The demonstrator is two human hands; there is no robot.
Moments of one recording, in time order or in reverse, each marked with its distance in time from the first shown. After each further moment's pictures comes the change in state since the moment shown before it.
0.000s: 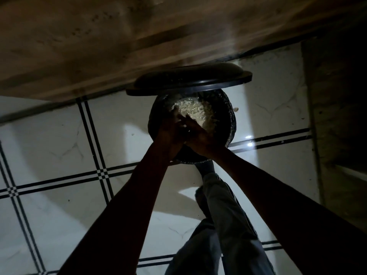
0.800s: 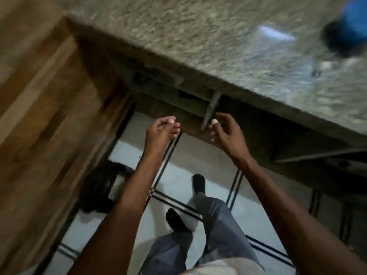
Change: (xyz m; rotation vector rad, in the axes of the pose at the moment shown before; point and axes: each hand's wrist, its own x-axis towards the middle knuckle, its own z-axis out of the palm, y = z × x) left_hand -0.496 -0.129 0.284 0.909 -0.711 0.466; right_hand -0.637 0.033 -0.176 0.580 1.284 0.033
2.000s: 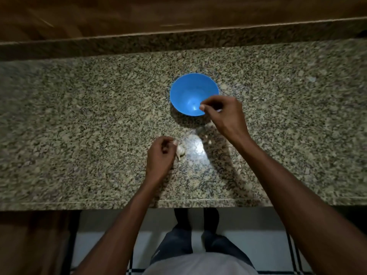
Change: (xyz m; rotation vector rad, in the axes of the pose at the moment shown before) left_hand 0.124 0.070 0.469 0.698 -0.327 0.433; right_hand 0.208 -0.012 -0.467 -0.070 0.530 -0.113
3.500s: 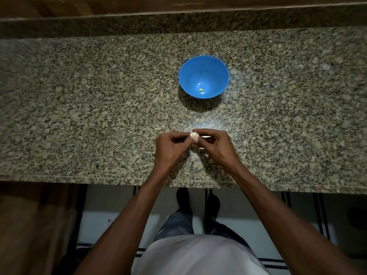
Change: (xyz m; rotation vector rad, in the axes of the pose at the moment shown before) left_hand -0.041 0.028 -0.004 -0.174 -0.067 -0.028; right_hand -0.105 0.044 0.048 0.412 -0.280 0.300
